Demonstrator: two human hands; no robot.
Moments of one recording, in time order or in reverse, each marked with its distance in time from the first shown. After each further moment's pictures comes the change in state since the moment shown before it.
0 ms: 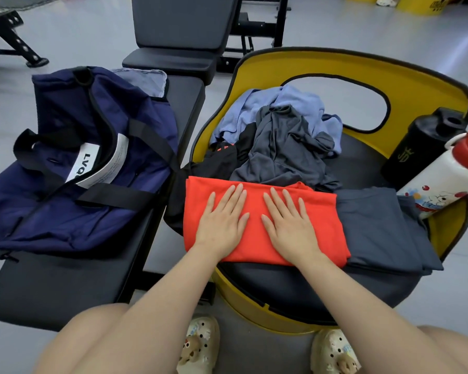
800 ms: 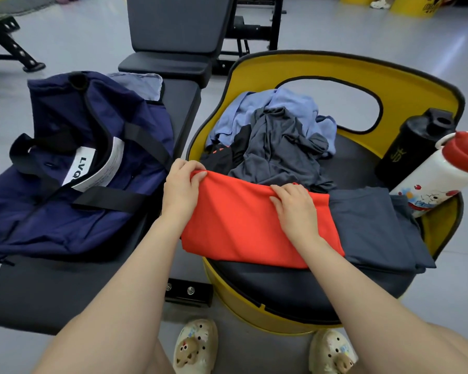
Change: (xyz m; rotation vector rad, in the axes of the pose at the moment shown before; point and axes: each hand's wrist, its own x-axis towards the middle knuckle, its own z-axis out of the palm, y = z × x) left_hand 0.024 -0.049 -0.066 -0.690 0.443 -0.387; right_hand 0.029 0.017 -0.012 0.105 0.367 0.067
